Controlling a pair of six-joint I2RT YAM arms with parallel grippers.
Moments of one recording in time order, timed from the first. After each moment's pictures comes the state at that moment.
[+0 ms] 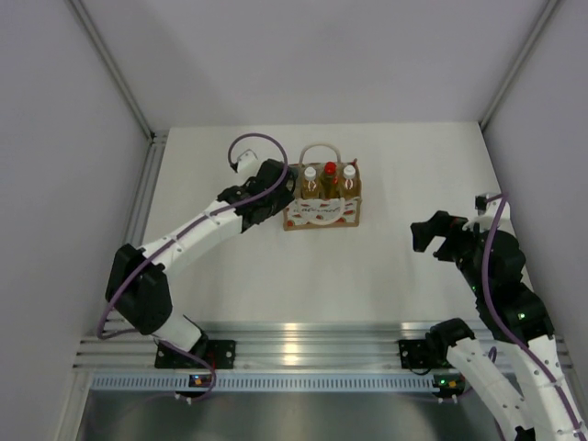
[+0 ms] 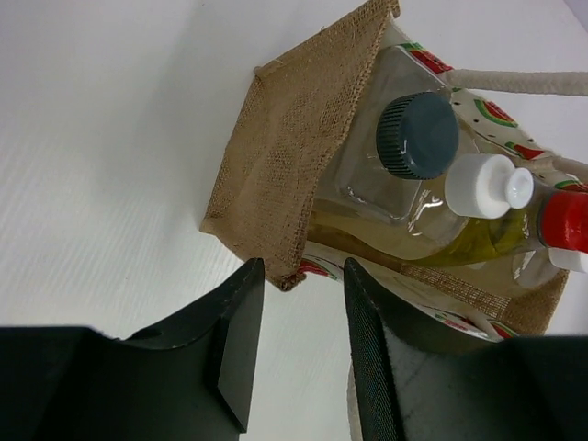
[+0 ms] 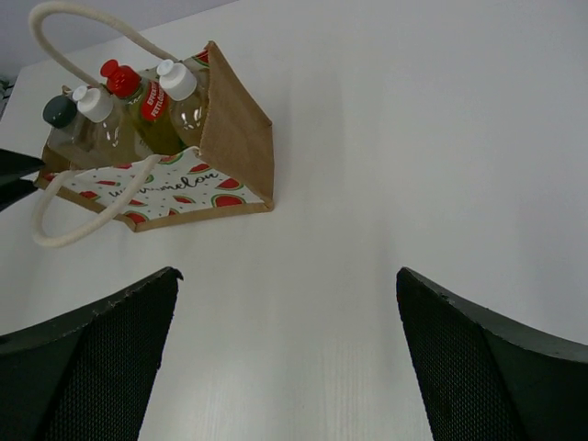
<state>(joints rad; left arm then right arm) -0.65 1.52 1.26 -0.50 -0.45 -1.10 0.32 0.46 0.83 -0.67 0.16 0.39</state>
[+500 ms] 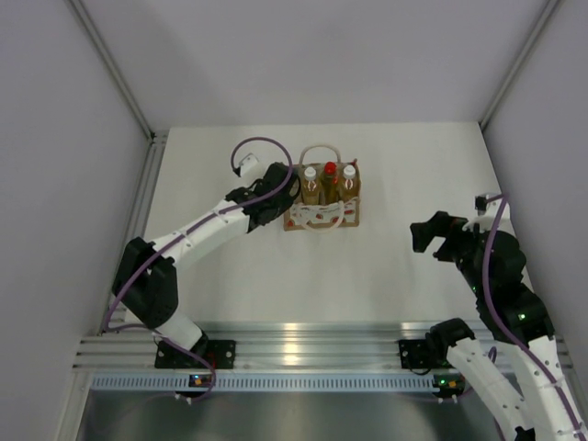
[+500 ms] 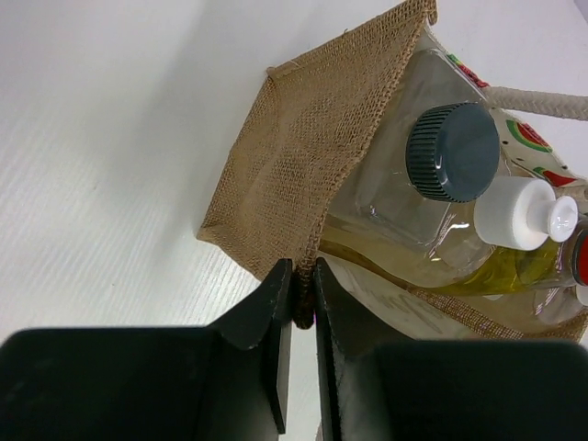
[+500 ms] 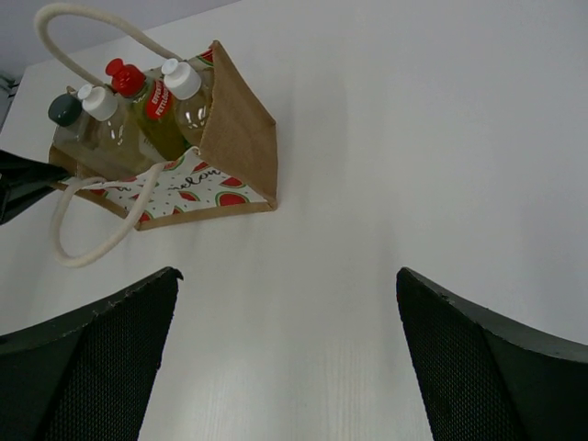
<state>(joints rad) -0.67 1.60 1.25 -0.48 -0.49 -1.17 0.32 0.45 0.83 -0.67 0.16 0.39</state>
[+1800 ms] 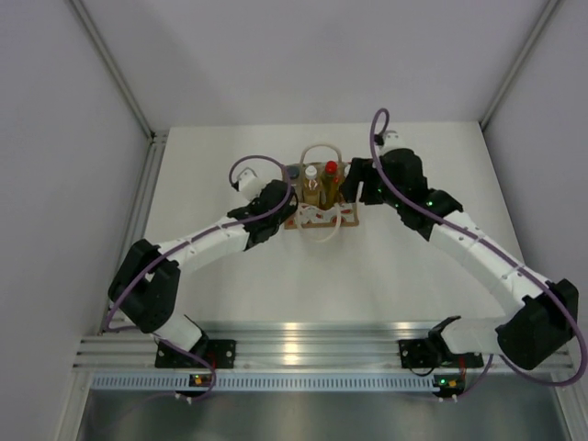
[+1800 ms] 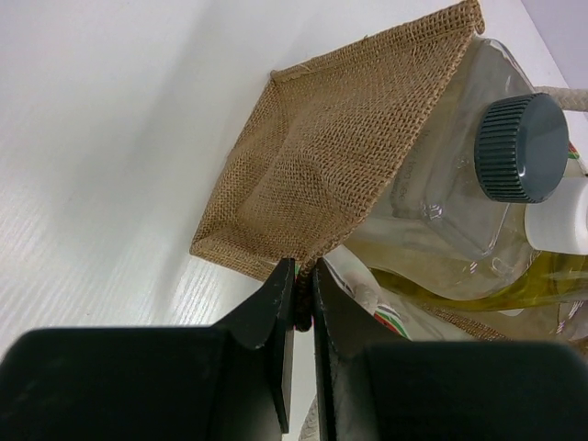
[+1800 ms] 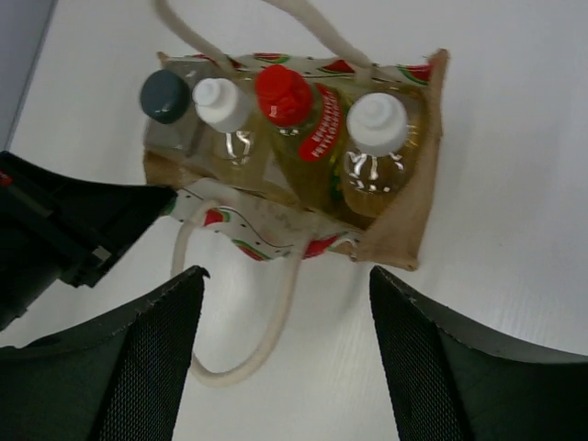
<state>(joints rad) -0.69 1.56 1.02 -0.18 -0.54 -1.21 0.50 1.25 1.12 -0.35 0.03 0.41</state>
